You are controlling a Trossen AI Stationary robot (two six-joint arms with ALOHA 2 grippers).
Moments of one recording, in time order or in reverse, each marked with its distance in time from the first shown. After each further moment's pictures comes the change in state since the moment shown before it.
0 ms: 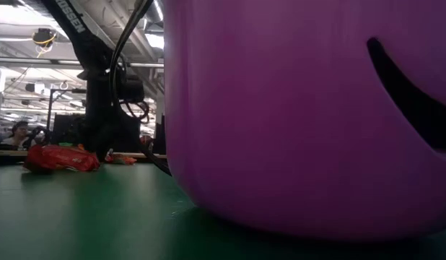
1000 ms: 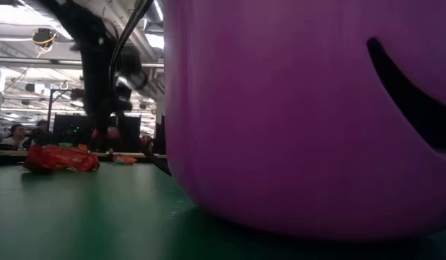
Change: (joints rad) left arm -0.052 -0.225 0.065 -0.158 0.007 0.020; right arm -0.001 0.000 0.000 0.002 0.021 0.032
